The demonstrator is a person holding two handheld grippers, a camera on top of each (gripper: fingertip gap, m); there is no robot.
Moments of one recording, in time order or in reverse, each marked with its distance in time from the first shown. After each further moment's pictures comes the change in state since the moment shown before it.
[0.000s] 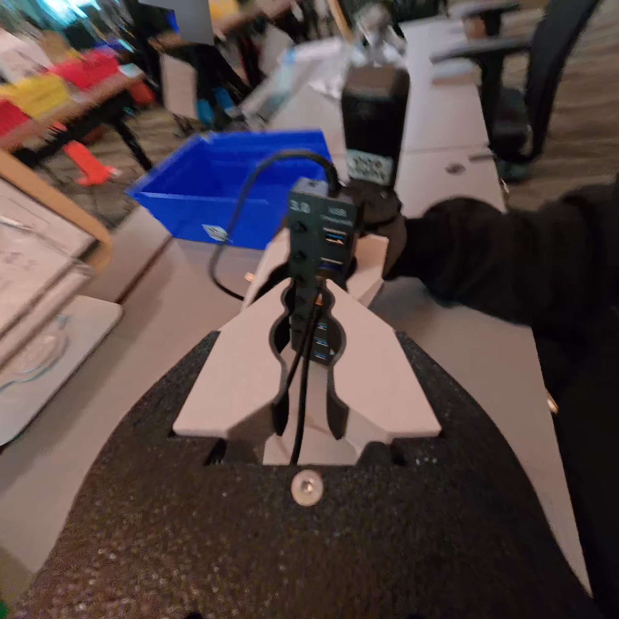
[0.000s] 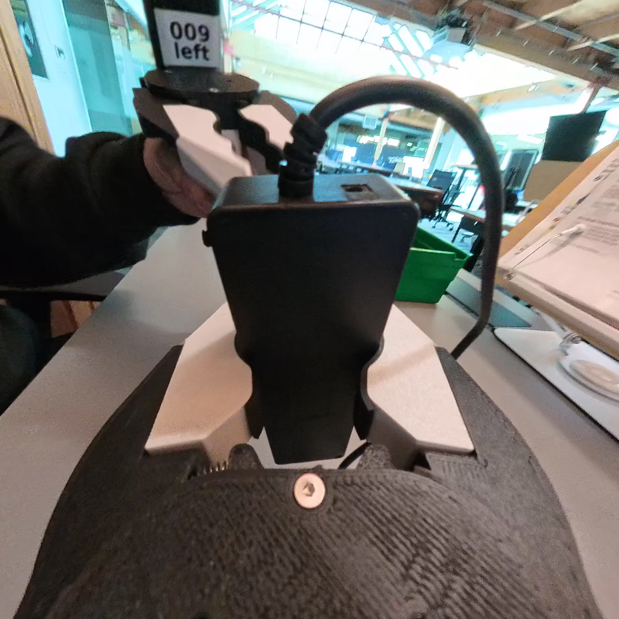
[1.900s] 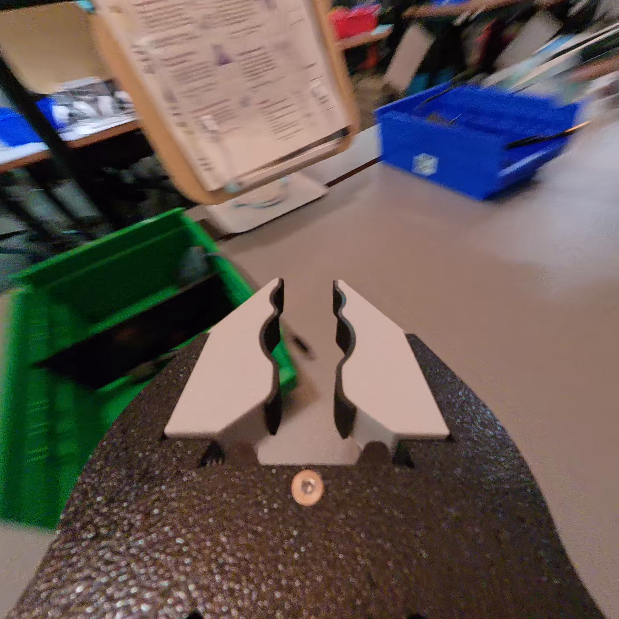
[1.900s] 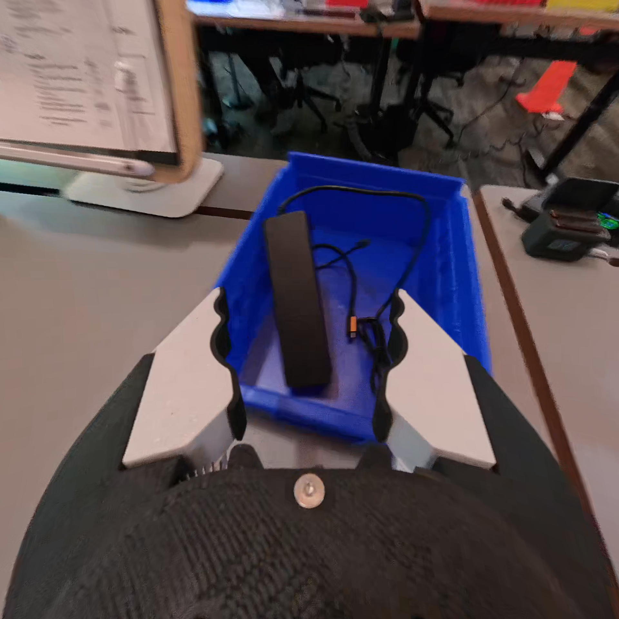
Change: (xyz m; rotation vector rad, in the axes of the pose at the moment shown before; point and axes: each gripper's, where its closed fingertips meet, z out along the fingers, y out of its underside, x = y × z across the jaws) left arm -0.106 0.096 -0.188 -0.033 -0.560 -0.264; right arm 0.194 0.011 -0.260 -0.516 1.192 0.352
